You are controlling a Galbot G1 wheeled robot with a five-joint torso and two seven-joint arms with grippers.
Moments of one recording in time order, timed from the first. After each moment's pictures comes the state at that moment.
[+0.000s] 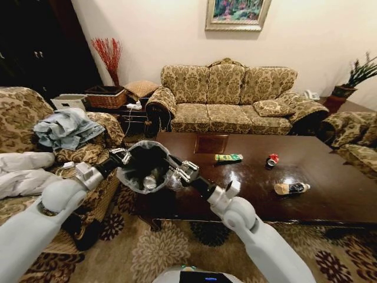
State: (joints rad) left arm 1.43 -0.58 -0.76 -2.09 -0.58 0.01 0.27; right arm -0.95 1.14 -0.08 2.11 0.67 -0.07 -0.27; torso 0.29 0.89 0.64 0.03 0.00
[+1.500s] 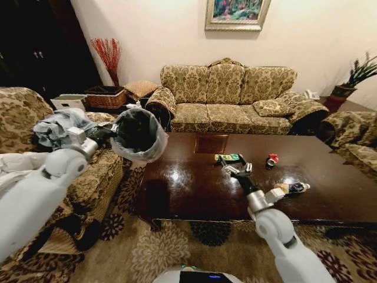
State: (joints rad) left arm 0.94 -0.60 -0.51 -1.86 -0.84 0.21 0.01; right arm -1.28 1.09 0.45 2.13 0.64 -0.06 0.04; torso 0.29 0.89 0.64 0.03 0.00
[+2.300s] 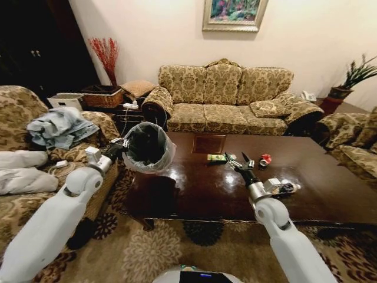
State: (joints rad) left arm 1.06 -0.75 -0.56 -1.90 -0.70 0.18 0.05; right arm -1.12 1.11 0.41 1.86 0.69 -0.06 0.03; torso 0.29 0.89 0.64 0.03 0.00
